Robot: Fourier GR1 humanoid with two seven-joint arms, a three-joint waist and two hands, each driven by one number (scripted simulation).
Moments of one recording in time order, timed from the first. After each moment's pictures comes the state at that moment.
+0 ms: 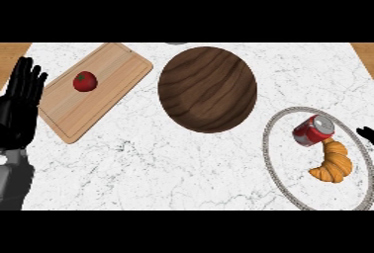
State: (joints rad) left arm -0.24 0.38 0.14 -1.46 0.22 0.10 -0.06; right arm 0.16 -0.80 -0.06 -2.21 0.20 0.50 0.72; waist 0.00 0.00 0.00
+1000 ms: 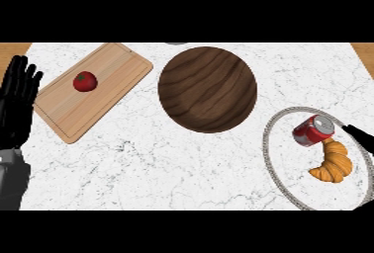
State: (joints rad) left arm -0.25 0.35 0.20 -1.47 0.19 0.05 -0.04; right arm 0.12 -0.61 -0.09 -1.85 0.52 0.49 0.32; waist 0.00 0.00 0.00
